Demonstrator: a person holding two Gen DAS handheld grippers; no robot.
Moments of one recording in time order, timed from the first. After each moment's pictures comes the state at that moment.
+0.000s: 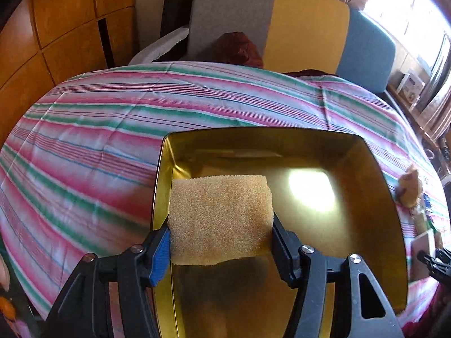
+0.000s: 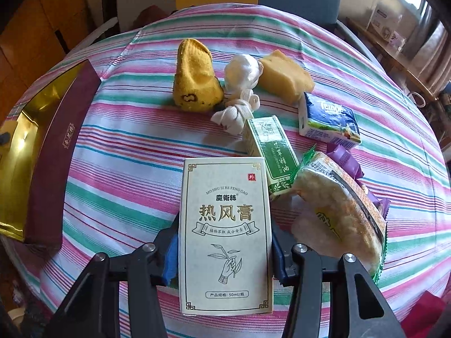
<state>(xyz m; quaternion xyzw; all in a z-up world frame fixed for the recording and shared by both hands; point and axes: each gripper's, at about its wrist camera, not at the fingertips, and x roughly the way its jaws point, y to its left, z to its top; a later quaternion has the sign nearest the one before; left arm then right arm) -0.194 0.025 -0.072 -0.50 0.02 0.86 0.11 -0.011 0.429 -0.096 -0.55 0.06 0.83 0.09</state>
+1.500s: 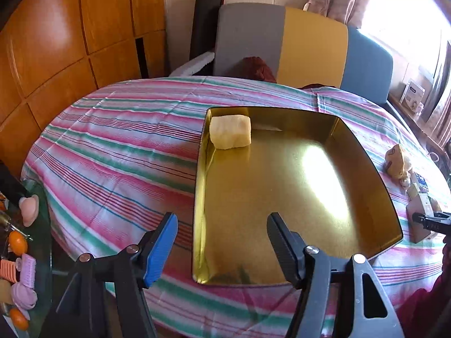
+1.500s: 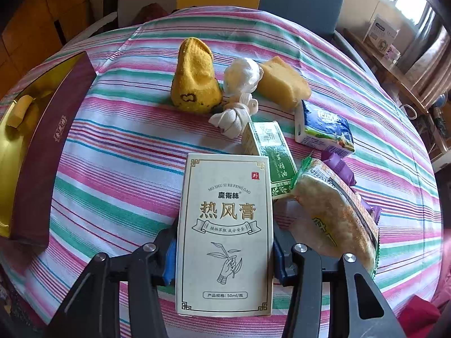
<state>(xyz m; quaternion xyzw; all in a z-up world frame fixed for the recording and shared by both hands) -0.040 -0.011 -0.042 -0.43 0.02 0.90 0.06 -0.010 0.421 -0.099 -0.54 0.02 0.83 0.11</state>
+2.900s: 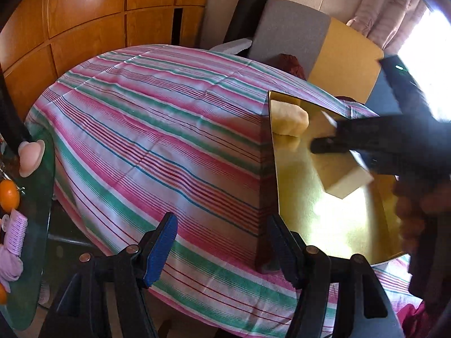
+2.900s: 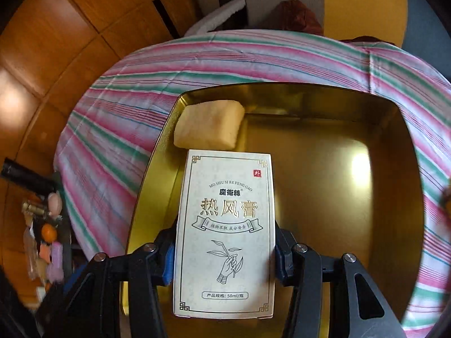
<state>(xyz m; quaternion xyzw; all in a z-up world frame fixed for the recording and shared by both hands) -0.047 -0.095 -0.075 -0.46 -0.09 0.88 0.03 -0.169 0.093 -0.067 -0.56 0.08 0.82 -0.11</state>
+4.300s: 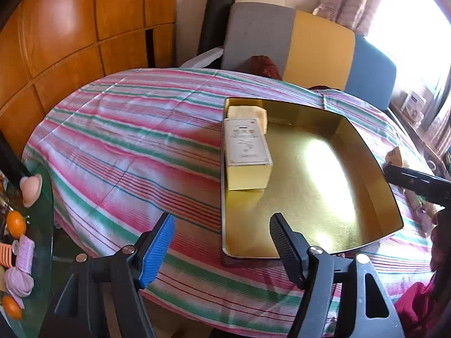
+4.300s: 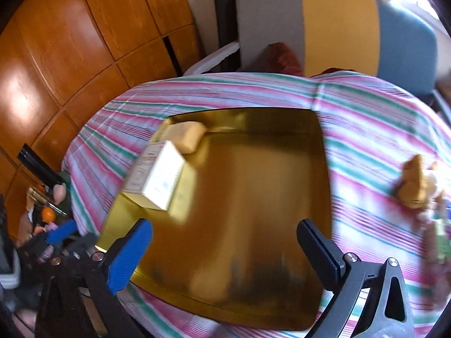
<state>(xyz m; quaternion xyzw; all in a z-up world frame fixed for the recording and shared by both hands) -0.028 -0.041 -0.052 -0.43 -0.01 0.90 0.06 -0.052 0.215 -0.021 -0.45 0.05 0.89 -0.11</state>
